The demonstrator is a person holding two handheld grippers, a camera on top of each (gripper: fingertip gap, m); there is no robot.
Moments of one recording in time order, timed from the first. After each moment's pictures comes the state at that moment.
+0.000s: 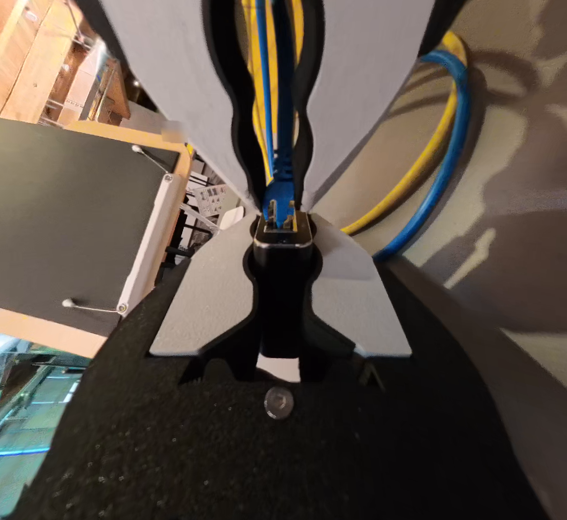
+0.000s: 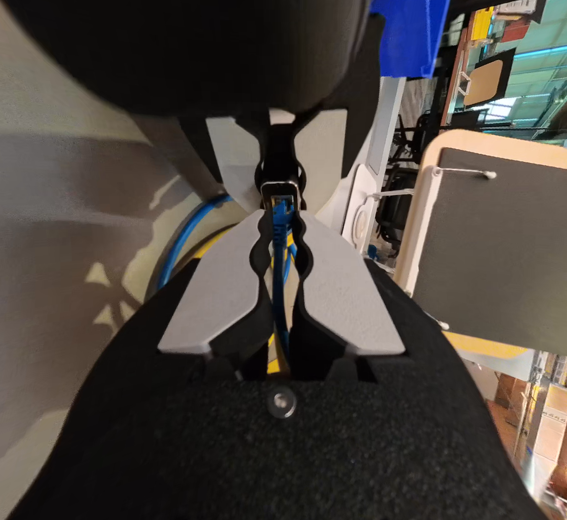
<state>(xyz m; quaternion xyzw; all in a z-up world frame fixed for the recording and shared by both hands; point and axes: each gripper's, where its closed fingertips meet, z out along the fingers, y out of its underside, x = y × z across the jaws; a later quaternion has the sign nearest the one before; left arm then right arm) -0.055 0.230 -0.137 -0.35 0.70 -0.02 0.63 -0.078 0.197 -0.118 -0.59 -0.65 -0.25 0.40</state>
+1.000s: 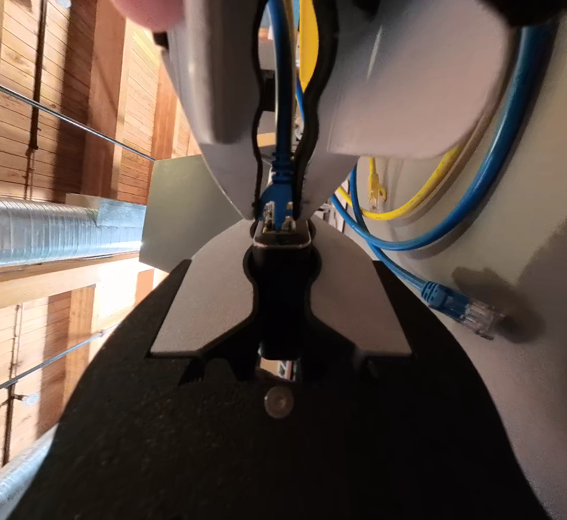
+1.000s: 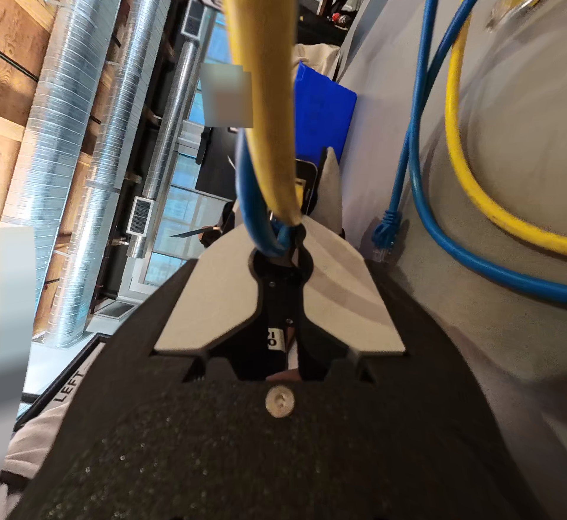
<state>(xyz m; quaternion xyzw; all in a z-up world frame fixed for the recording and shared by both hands) -0.073 0.246 -0.103 -0.23 0.62 0.21 0.72 -0.101 0.203 -0.105 -0.66 0.22 0.59 0.42</state>
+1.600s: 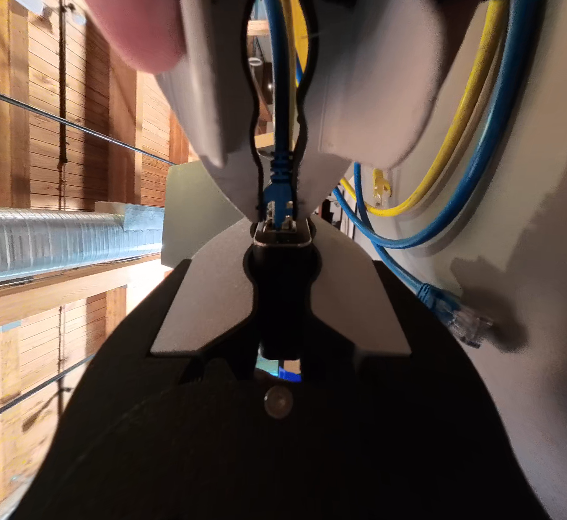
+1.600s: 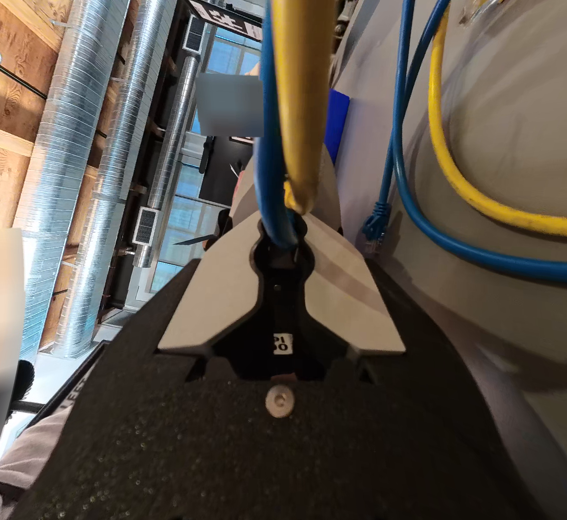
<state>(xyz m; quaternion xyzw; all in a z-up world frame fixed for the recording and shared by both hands) -0.069 0.244 -0.106 -0.21 0.62 0.25 0.72 -0.096 0.200 -0.112 -0.65 0.24 0.59 0.42</state>
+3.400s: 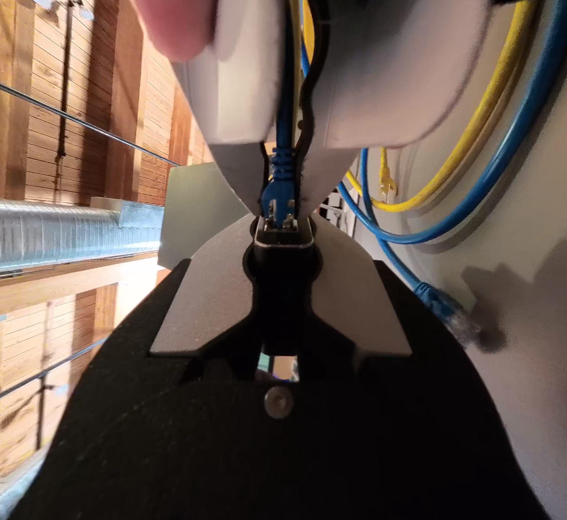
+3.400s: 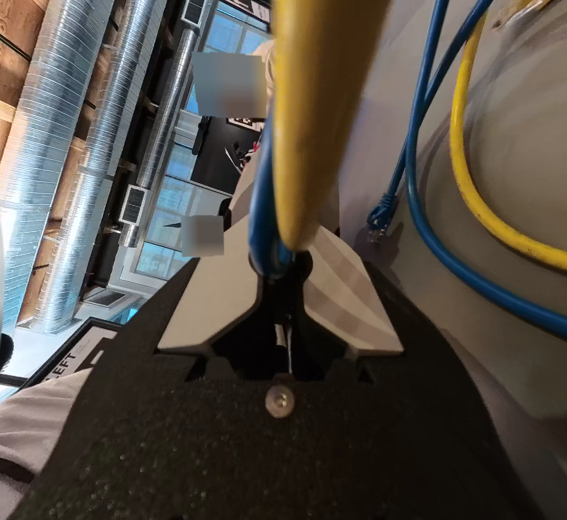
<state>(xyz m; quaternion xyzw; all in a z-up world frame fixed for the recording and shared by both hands) -0.063 0.234 -0.101 -0.21 0.61 0.23 0.73 -0.090 0.189 -0.107 -0.66 0.20 0.58 0.43</state>
